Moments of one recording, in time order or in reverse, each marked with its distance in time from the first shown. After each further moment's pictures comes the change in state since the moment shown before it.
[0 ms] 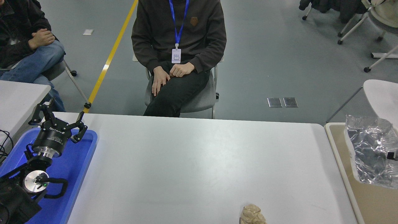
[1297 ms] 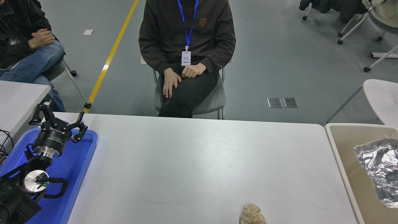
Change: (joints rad) left arm 0.000 0.000 0.000 0.000 0.000 0.000 0.000; right arm -0.154 0.312 -0.162 -0.527 -0.016 -0.250 0.001
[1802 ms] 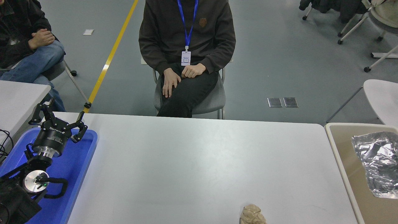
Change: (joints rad) left arm 0.000 0.000 0.000 0.000 0.000 0.000 0.000; right arm -0.047 0.102 -0.009 -0.143 0.123 0.055 -0.008
